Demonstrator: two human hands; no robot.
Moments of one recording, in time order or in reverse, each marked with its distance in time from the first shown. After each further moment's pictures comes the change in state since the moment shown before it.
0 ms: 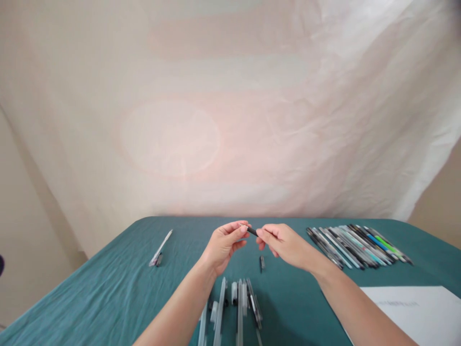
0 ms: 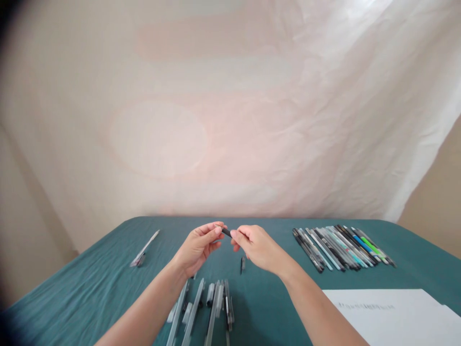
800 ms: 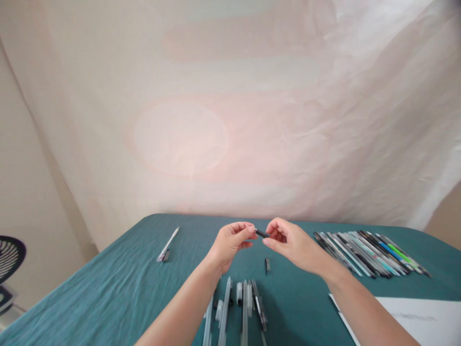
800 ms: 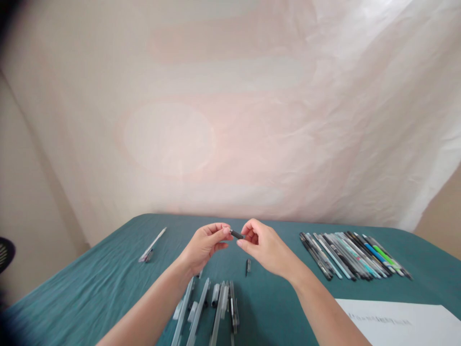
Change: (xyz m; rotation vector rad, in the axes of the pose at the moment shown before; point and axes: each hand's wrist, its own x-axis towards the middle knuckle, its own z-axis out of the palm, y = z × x) left_hand 0.000 0.003 0.000 0.158 -0.008 0.039; right_hand -0.001 0.002 -0.001 -0.044 0.116 -0.072
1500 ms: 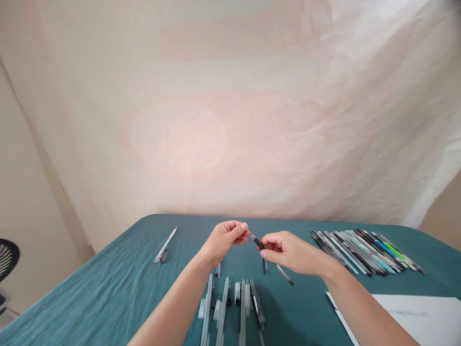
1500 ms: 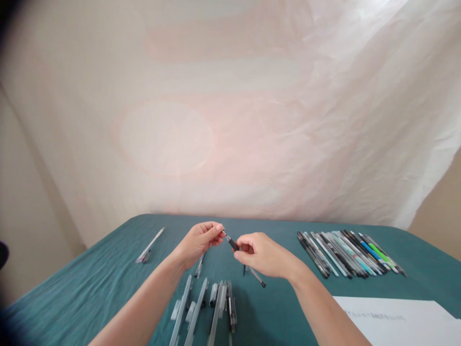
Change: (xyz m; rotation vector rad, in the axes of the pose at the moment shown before) left_hand 0.007 0.006 -0.016 0.171 -0.075 0.002; right_hand -0.001 0.000 -0.001 -0.038 -0.295 -0.015
